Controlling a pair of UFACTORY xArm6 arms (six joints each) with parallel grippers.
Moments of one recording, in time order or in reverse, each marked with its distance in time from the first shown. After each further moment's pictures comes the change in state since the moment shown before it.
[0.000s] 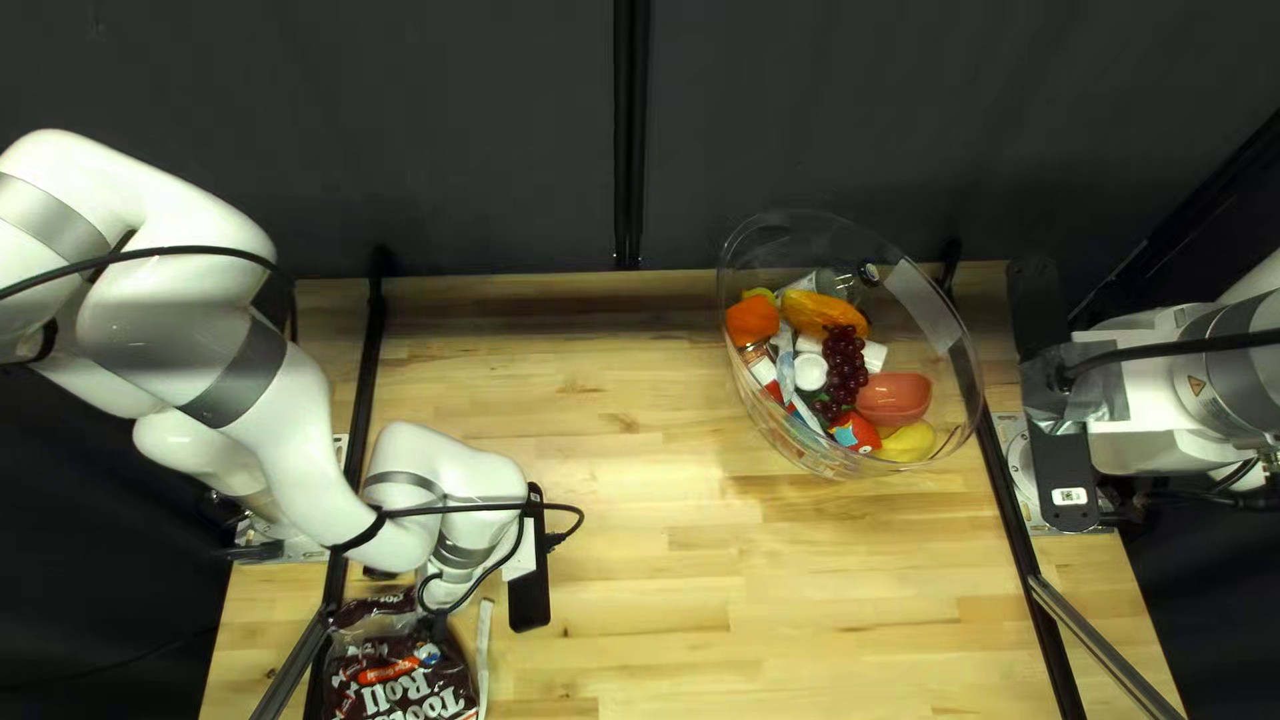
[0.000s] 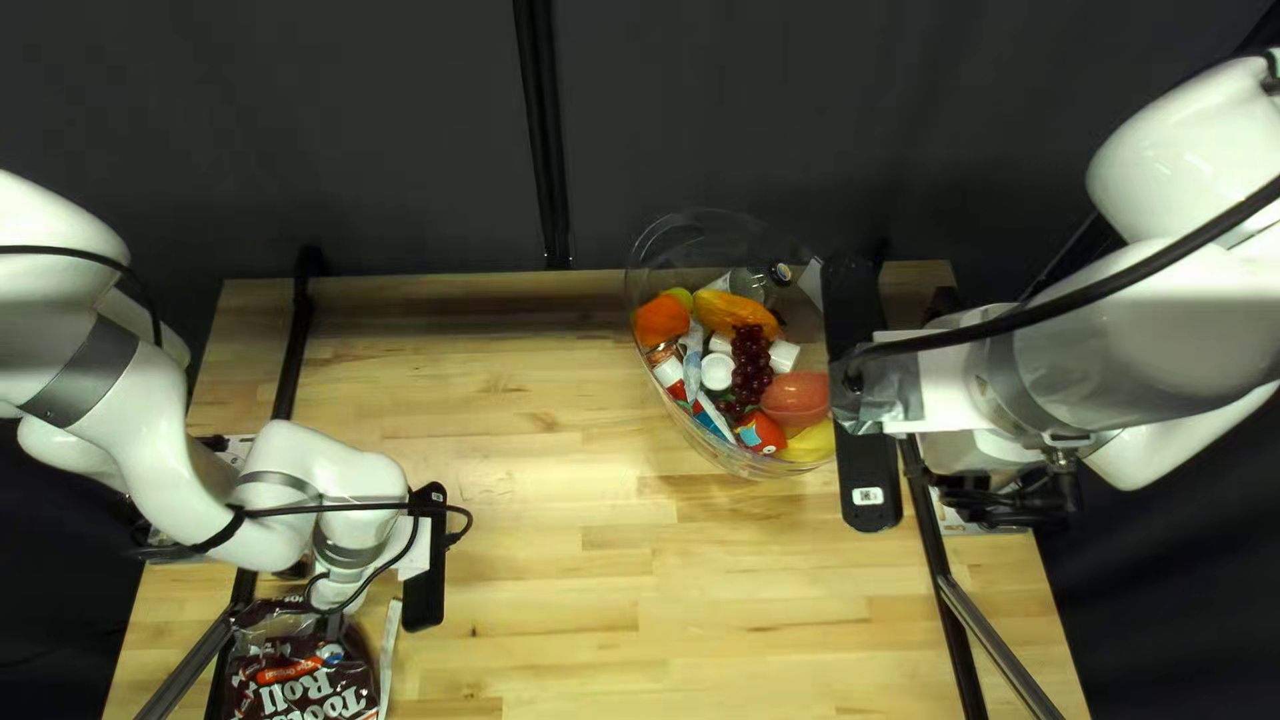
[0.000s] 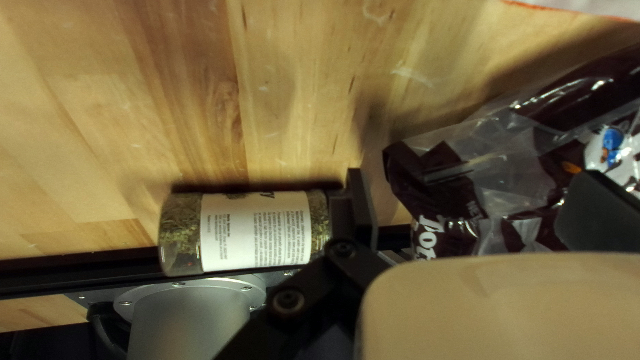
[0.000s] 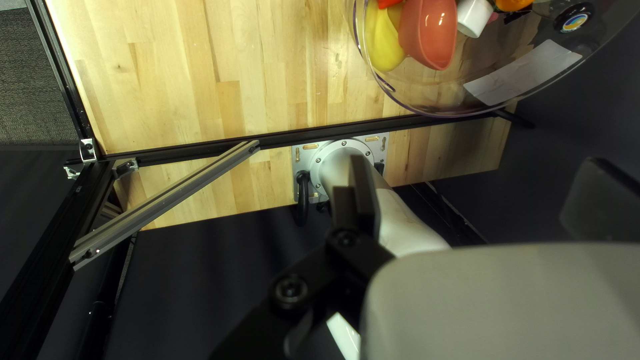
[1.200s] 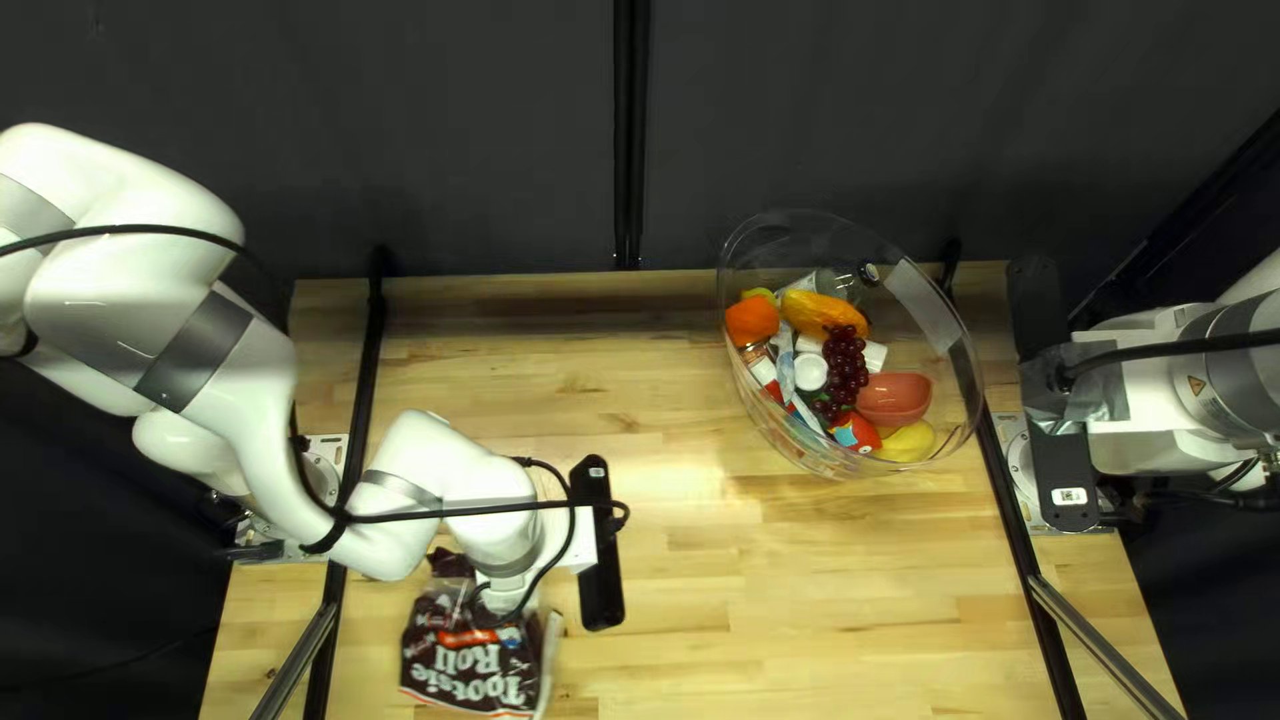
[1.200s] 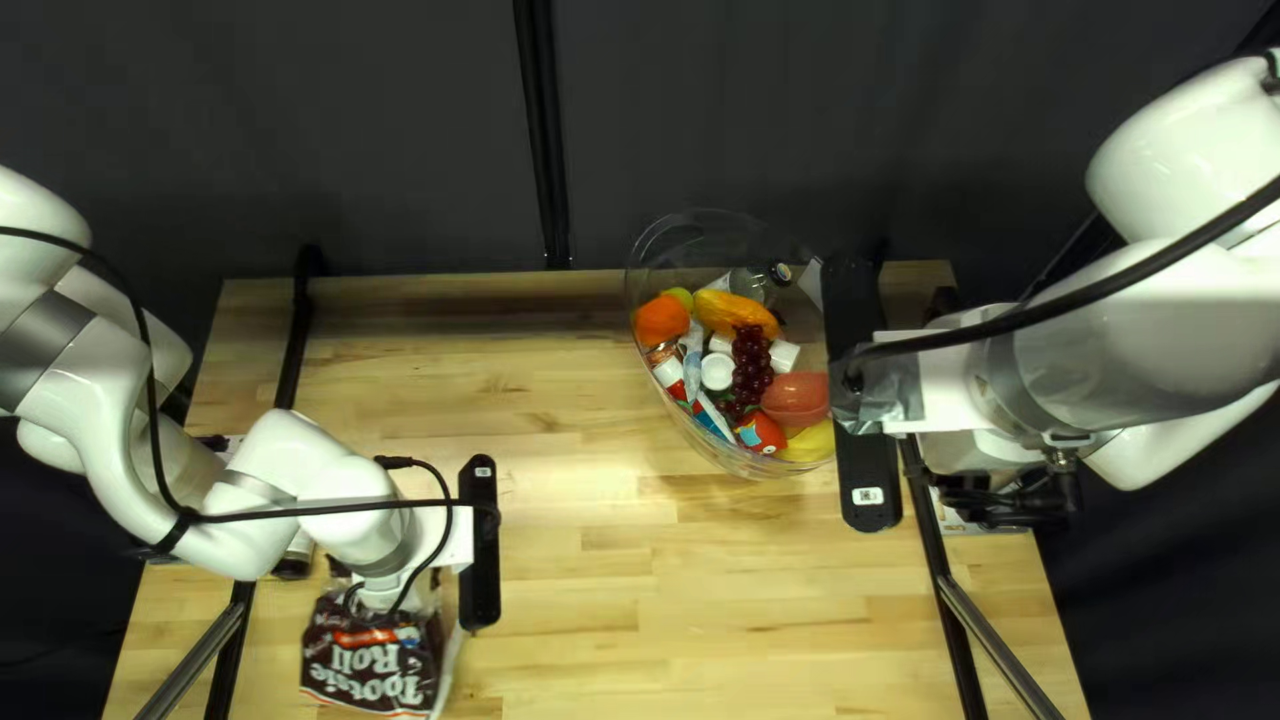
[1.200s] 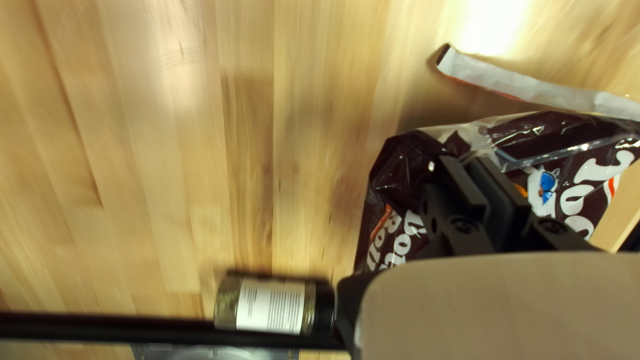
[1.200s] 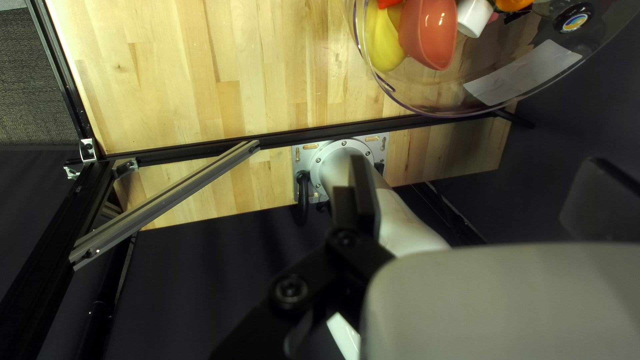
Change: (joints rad) left arm -0.021 -0.009 -0.327 0.440 -0.136 -0.346; right arm 0.000 0.000 0.000 0.000 0.000 0.000
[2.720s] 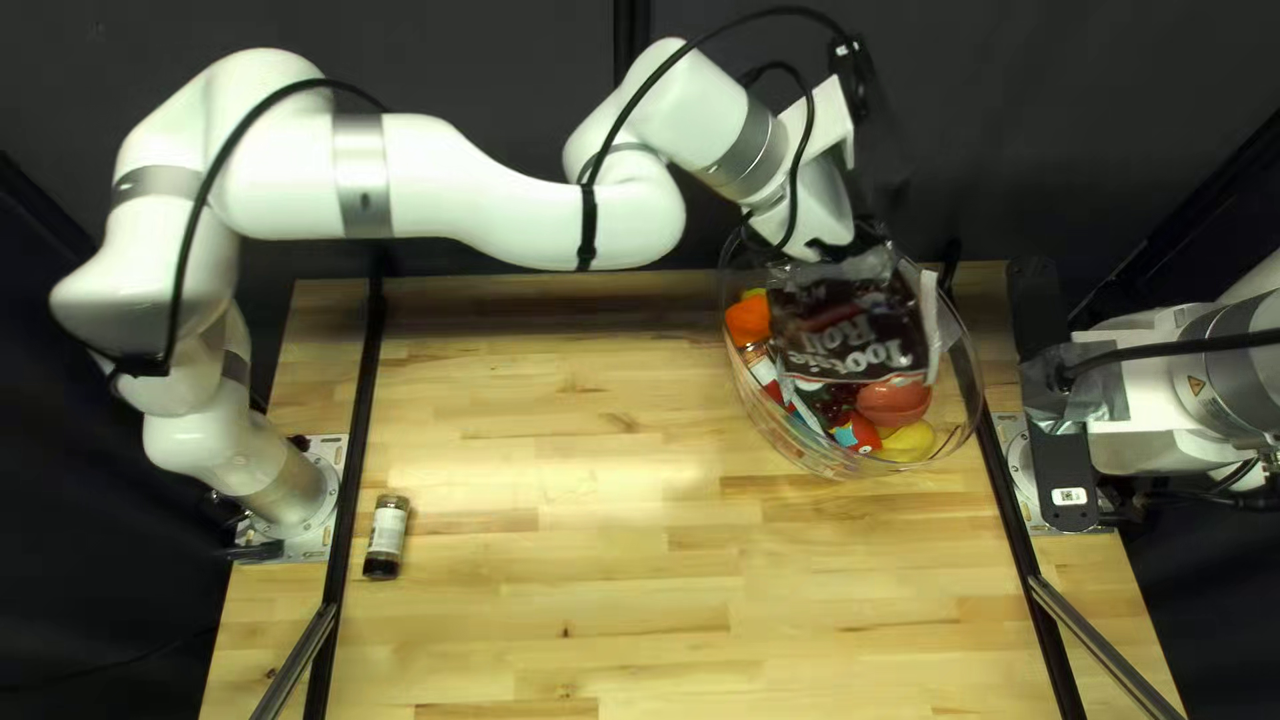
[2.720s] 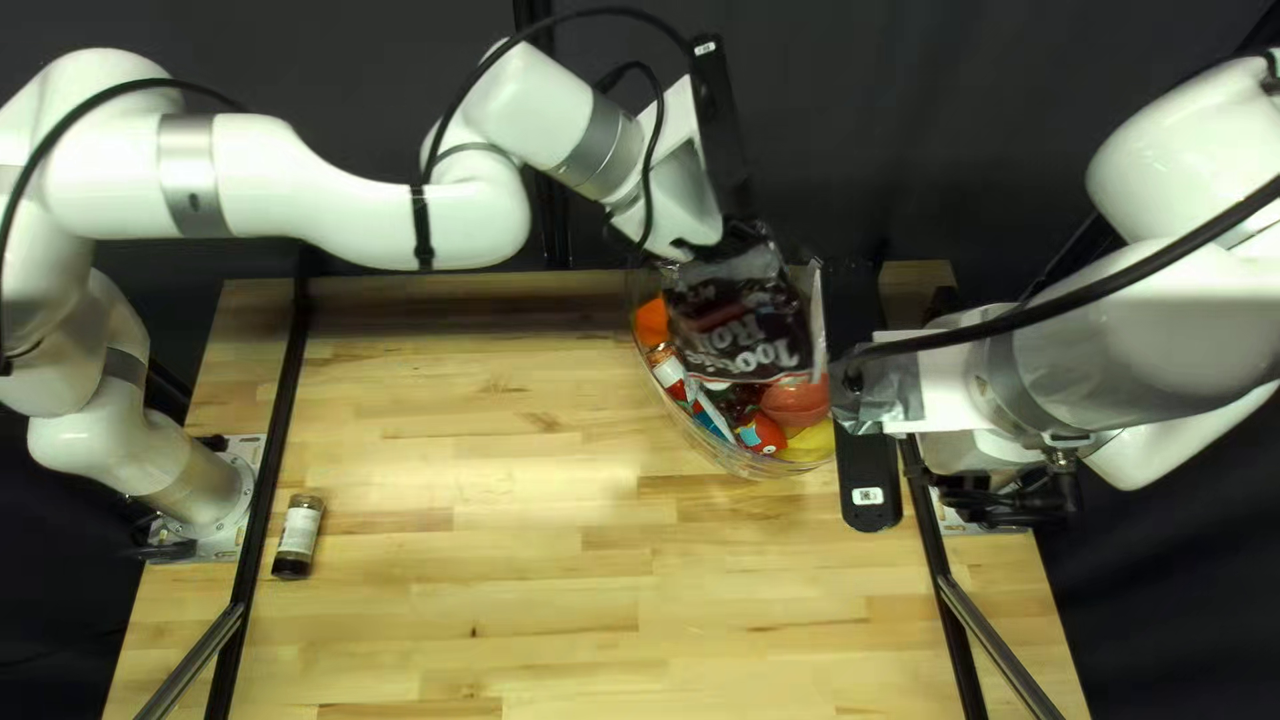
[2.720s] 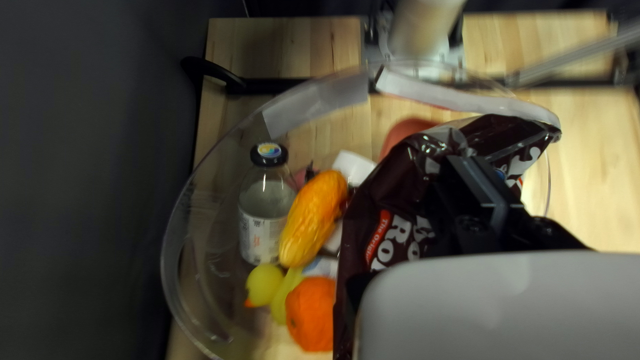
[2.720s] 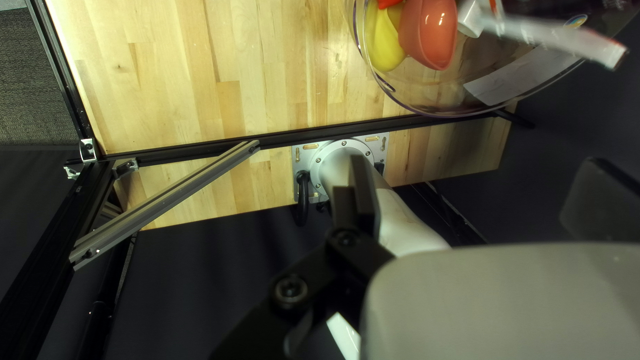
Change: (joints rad) left arm 0.576 0.454 -0.895 -0.283 -0.312 0.574; right arm 0.000 0.000 0.000 0.000 0.000 0.000
